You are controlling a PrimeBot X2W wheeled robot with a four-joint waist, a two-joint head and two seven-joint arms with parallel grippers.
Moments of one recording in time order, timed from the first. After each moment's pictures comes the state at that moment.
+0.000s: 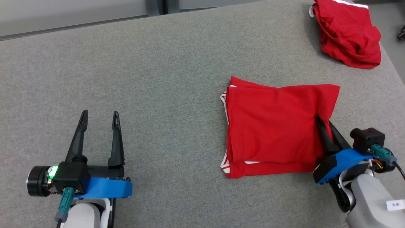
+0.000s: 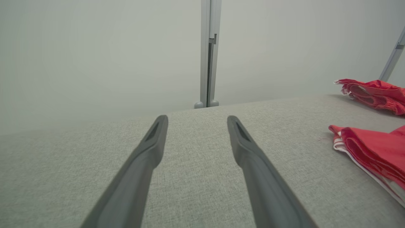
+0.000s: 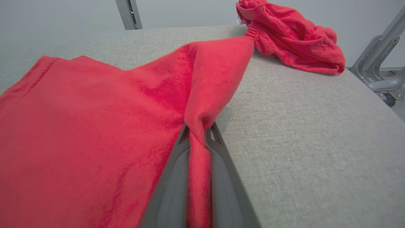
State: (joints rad) left arm -0.13 0.07 -0.04 0.10 -0.02 -0.06 -0.26; right arm -0.41 -0.21 0.12 0.63 0.28 0.13 -0.26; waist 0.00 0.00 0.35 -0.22
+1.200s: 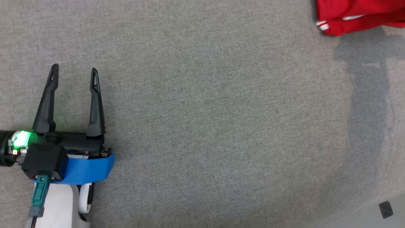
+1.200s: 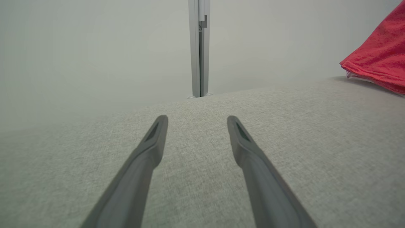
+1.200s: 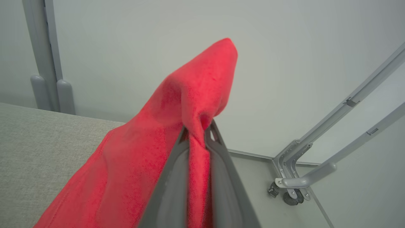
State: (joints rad) left arm -0.25 0.17 -0.05 -0.06 0.02 -0.06 -0.27; right arm -1.12 -0.55 0.24 0.80 0.37 0.13 -0.24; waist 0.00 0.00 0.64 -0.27
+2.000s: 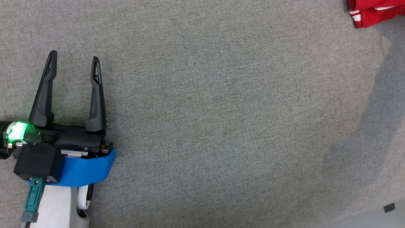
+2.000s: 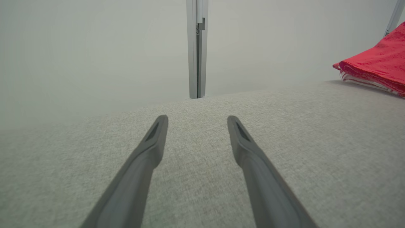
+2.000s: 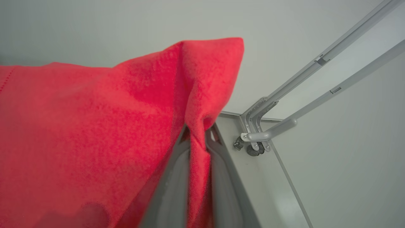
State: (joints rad) left arm -0.27 0.19 -0.08 -0.12 0.01 -0.04 -0.27; right arm -1.37 -0.54 0.12 1.25 0.11 0.13 -0.22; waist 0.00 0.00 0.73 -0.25
